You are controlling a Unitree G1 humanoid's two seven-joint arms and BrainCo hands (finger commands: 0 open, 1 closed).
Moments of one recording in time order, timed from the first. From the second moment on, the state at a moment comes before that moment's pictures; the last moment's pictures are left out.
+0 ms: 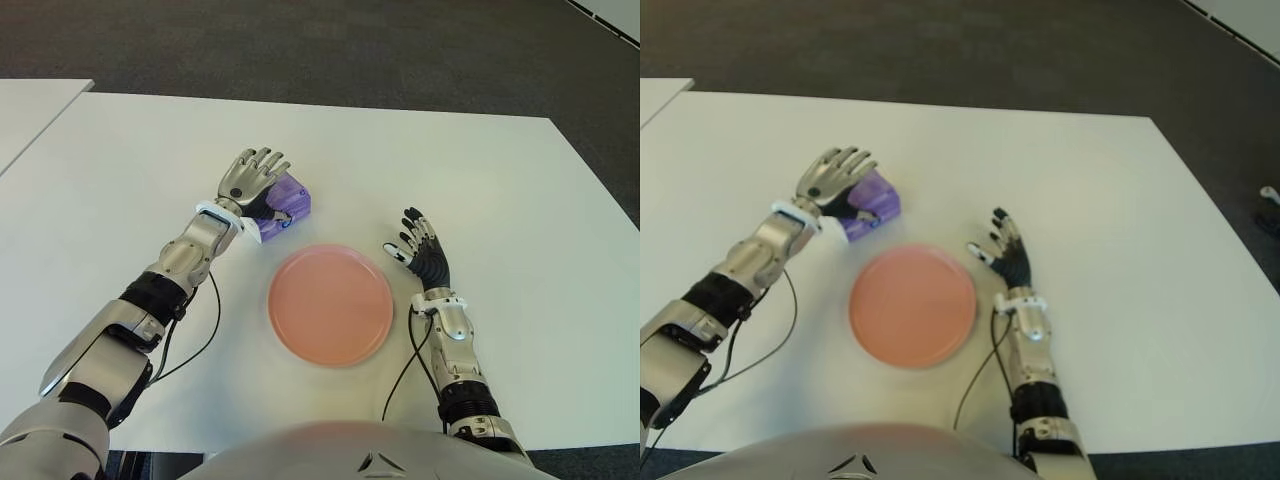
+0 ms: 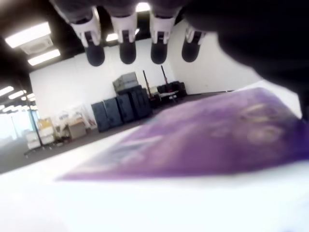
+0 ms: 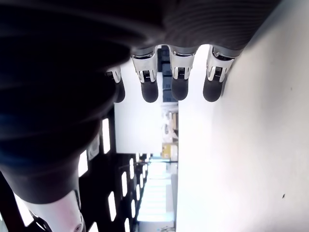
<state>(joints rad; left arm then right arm) -0.54 0.52 -0.52 0.49 1.16 0.01 0.28 -0.05 -0.06 -0.07 0.45 0.07 -0.42 0.12</state>
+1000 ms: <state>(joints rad) -0.51 0.54 -0.52 0.41 1.16 0.09 0.36 -0.06 -0.06 -0.07 0.47 0.07 -0.45 0.14</state>
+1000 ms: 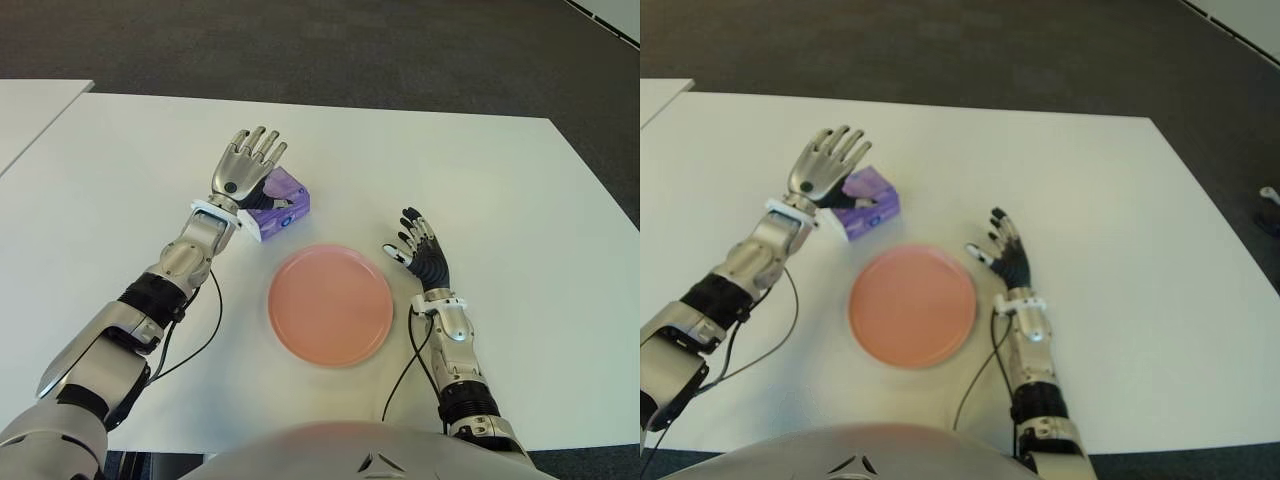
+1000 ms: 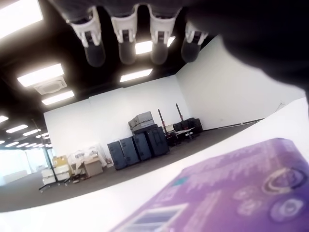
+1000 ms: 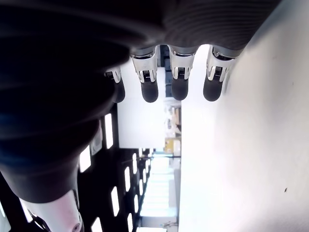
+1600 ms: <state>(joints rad) -0.45 0.58 -0.51 0.29 1.13 0.08 0.22 -0.06 -0.06 -0.07 0.47 0.07 -0.46 0.14</state>
